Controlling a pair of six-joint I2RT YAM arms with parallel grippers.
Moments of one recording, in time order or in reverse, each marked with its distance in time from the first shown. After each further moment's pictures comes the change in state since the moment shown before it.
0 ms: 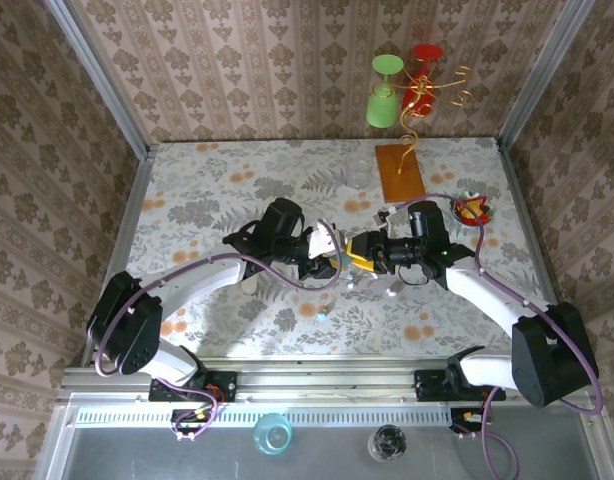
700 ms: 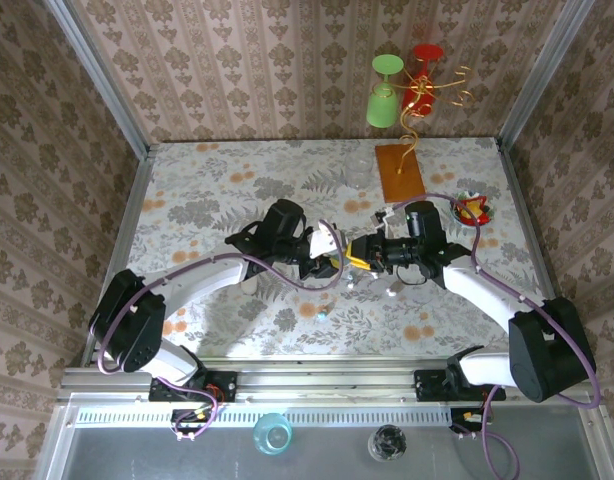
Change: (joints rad) left arm -0.005 0.016 -0.010 0.035 -0.044 -0.012; right arm 0.014 0.026 0.000 0.032 -0.010 -0.008
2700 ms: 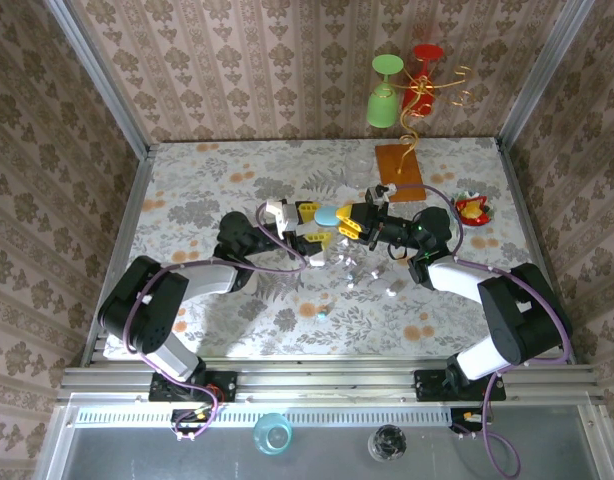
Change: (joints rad) left arm 0.208 0.097 -0.314 1.320 0.318 -0.563; right arm 0.006 0.204 -0.085 1.192 -0.019 0.845
